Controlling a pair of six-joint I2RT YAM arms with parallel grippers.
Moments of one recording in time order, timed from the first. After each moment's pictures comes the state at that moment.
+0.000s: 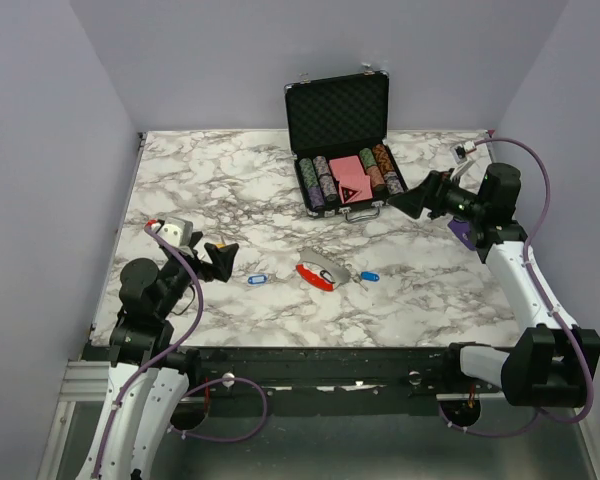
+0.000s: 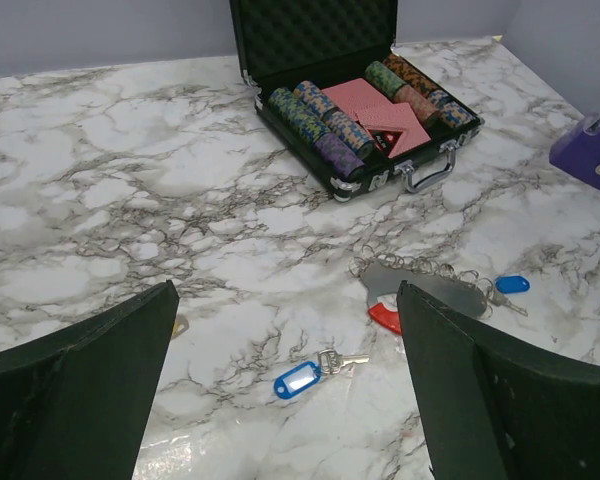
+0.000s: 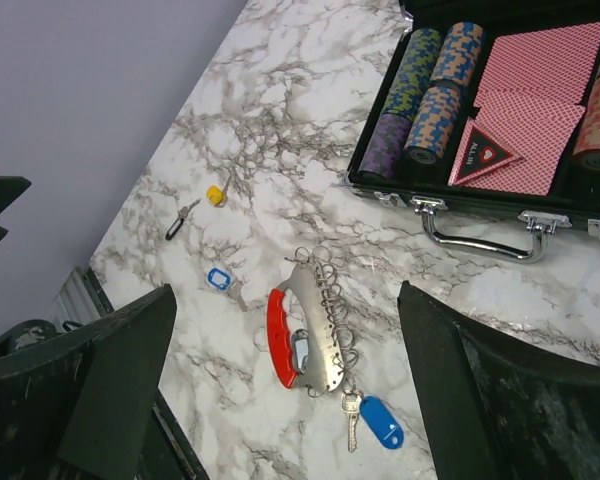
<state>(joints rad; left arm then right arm) -0.16 0.38 0.56 -0.25 0.28 -0.15 -0.05 1.20 0.89 0.01 -0.88 0.36</state>
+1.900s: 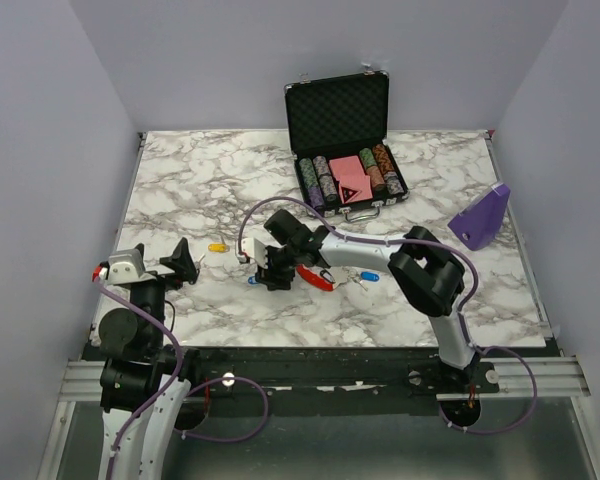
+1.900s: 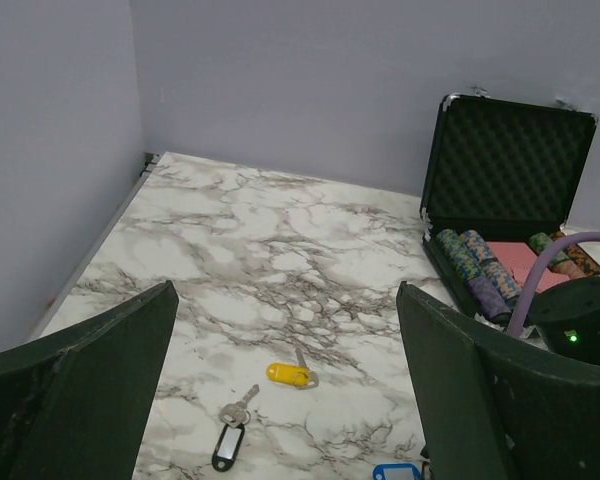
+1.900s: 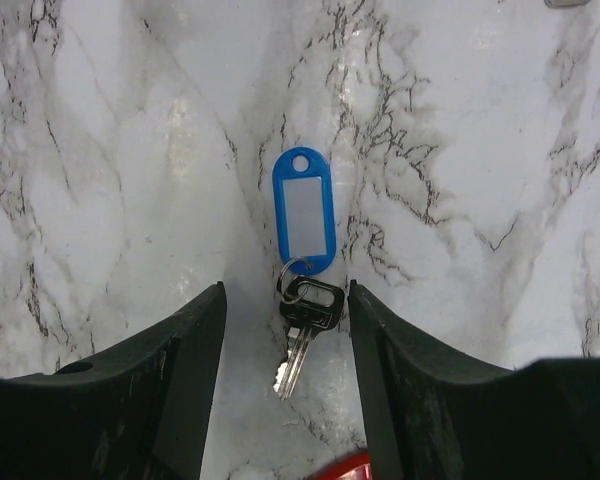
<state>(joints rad) -0.16 0.06 0.54 -0.30 -0.23 -0.15 0.96 2.08 1.43 -0.28 -0.41 -0.58</state>
